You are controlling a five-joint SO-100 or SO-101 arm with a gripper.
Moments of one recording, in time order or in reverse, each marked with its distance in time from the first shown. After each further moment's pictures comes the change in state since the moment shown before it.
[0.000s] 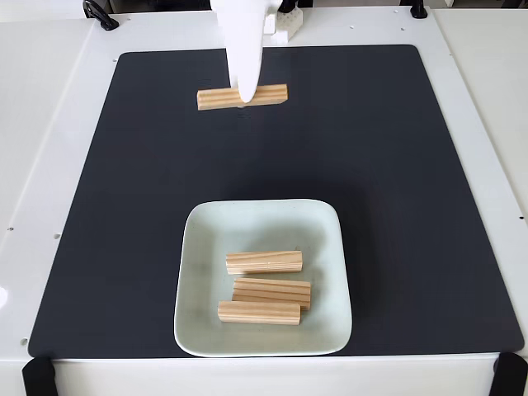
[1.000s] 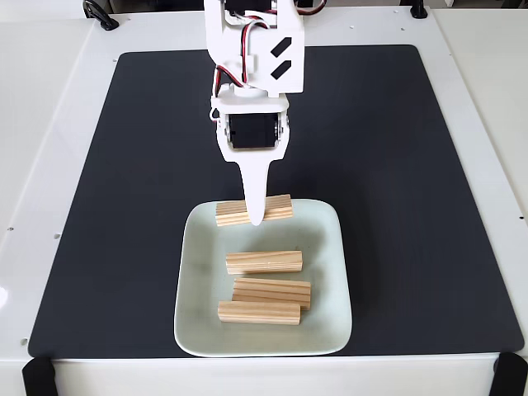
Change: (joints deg) arm -2.6 -51.9 -54.8 24.4 11.8
